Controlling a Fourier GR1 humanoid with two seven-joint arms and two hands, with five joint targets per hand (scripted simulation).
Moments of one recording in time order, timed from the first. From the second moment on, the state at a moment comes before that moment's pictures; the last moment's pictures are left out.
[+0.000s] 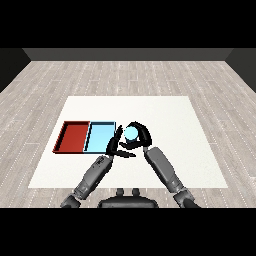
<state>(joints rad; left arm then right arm) -0.39 0.00 -0.43 -1.09 0.28 0.27 -0.37 -0.50 0.00 0.34 -1.25 -0.20 -0.21 -0.29</state>
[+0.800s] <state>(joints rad) -0.44 0.00 -0.50 -1.02 0.36 0.28 -0.44 -0.52 0.00 0.45 -1.23 -0.21 -0.27 -0.30</state>
